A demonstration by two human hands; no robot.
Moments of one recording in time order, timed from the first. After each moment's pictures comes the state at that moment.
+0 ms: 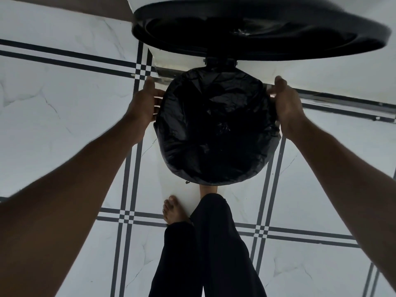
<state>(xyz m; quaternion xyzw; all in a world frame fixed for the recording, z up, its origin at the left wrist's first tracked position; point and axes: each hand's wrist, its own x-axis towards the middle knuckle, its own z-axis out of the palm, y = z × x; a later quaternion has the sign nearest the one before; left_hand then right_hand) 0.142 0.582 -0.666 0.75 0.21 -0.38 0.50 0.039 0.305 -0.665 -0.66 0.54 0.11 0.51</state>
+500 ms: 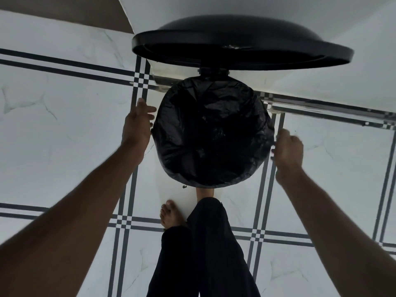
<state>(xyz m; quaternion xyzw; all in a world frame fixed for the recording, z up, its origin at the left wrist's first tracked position) 0.113 0.596 -0.659 0.77 0.25 -0.31 0.50 -0.046 0.333 -0.652 -0.59 0.66 0.03 0.46</state>
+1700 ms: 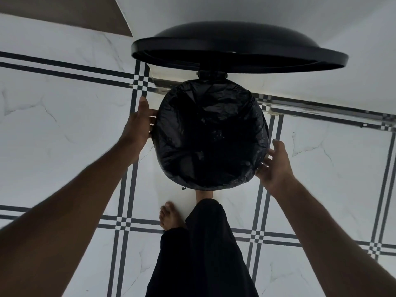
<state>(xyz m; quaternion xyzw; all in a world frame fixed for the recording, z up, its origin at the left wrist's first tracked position) 0.118 0.589 -0.649 0.76 0.20 -0.36 0.50 -0.062 0.347 -0.649 -0.35 0.67 0.07 0.65</state>
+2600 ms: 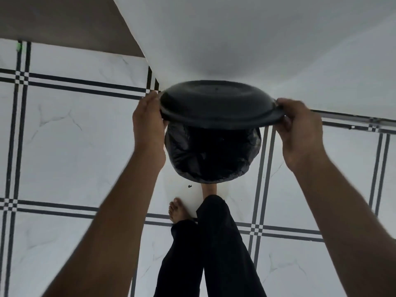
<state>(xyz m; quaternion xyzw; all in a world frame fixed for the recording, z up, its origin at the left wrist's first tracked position) 0.111 0.554 -0.498 0.66 0.30 -0.21 0.65 0.007 0.331 -0.492 -0.46 0.54 -0.11 0.70</state>
